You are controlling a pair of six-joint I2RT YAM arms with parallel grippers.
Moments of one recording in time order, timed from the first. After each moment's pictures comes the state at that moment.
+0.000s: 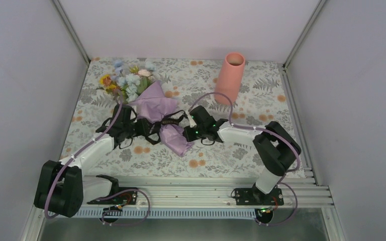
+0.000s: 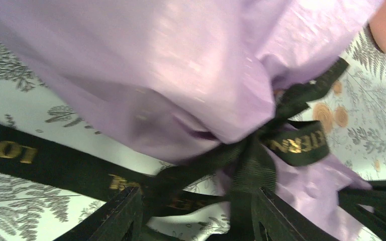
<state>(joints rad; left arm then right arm) -0.25 1.19 0.58 -0.27 0.26 -0.51 0.79 1.73 0.95 -0.13 -0.22 0.44</state>
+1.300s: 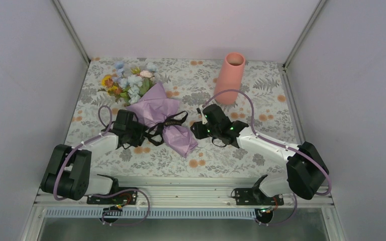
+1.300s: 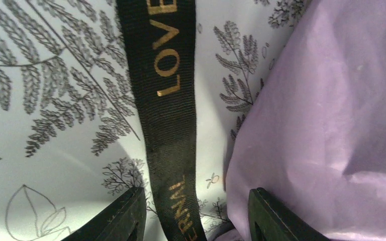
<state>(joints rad) -0.23 1.33 0.50 -0.15 0.24 -1.45 0.77 1.37 0.85 -0.28 -0.05 0.48</state>
